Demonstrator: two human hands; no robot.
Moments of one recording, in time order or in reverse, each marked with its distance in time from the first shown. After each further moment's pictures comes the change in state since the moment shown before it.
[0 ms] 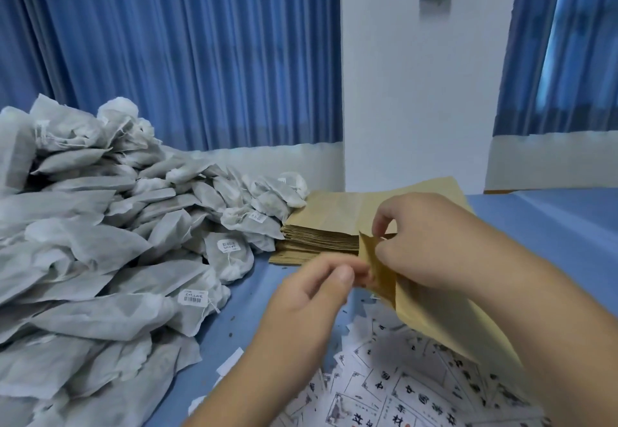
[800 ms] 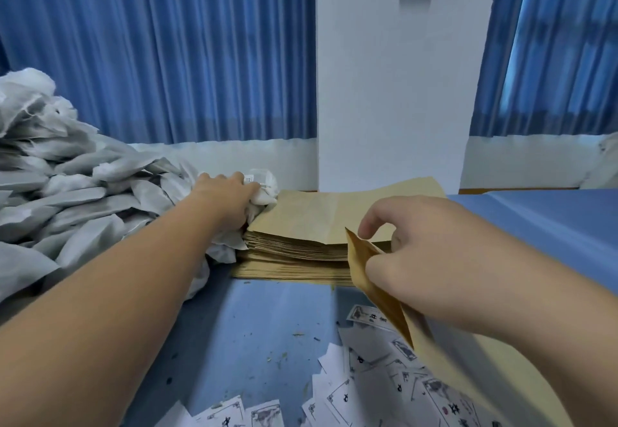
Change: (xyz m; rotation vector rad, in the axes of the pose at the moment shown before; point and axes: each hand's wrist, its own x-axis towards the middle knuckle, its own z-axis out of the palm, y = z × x) left_hand 0.225 -0.089 -0.112 1.812 -0.254 -0.106; right_hand 0.007 0.014 -0.002 0.115 -0.043 0.039
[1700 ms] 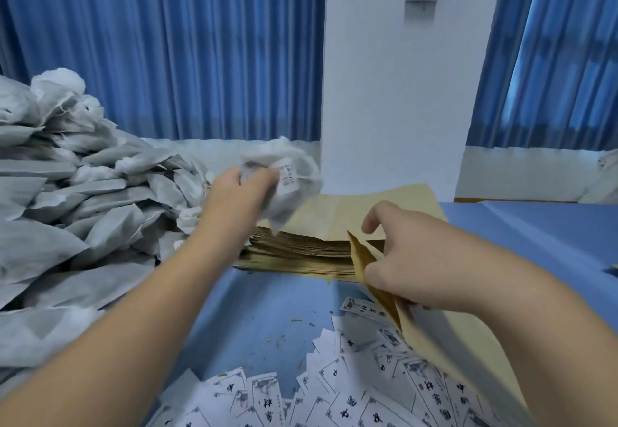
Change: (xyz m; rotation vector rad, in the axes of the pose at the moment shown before) left_hand -0.112 0.056 -0.064 -1.724 0.519 -0.314; right_hand 0.001 0.005 -0.004 -0.067 -0.161 0.011
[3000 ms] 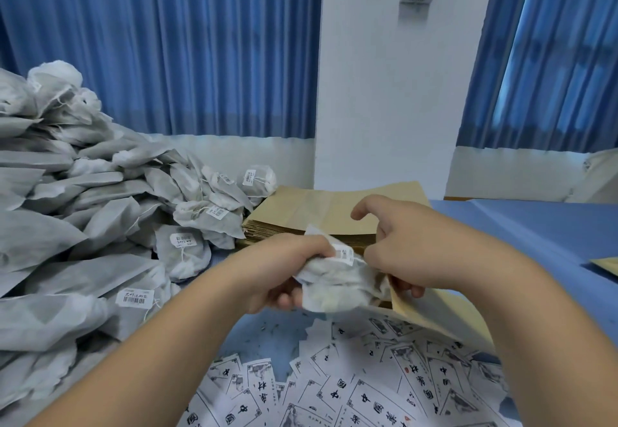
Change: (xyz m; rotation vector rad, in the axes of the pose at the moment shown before) left_hand -0.053 0.006 0.021 0.057 -0.715 -0.633; right_hand 0.009 0.012 0.001 0.139 -0.020 -0.012
